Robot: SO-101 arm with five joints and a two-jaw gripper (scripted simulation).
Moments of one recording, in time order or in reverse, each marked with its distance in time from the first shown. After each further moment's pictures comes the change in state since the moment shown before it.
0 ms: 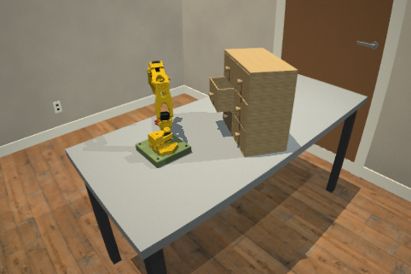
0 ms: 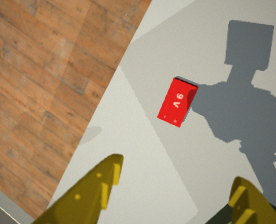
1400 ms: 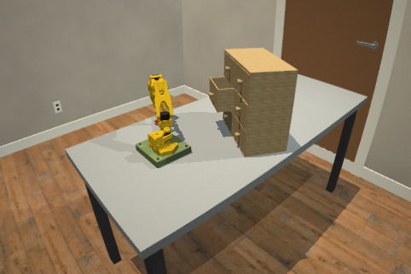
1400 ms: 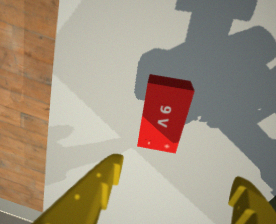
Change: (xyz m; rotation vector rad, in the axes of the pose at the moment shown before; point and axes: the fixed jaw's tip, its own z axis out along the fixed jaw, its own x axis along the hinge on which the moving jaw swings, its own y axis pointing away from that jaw) arm 0.011 -0.012 0.082 0.213 0.181 0.173
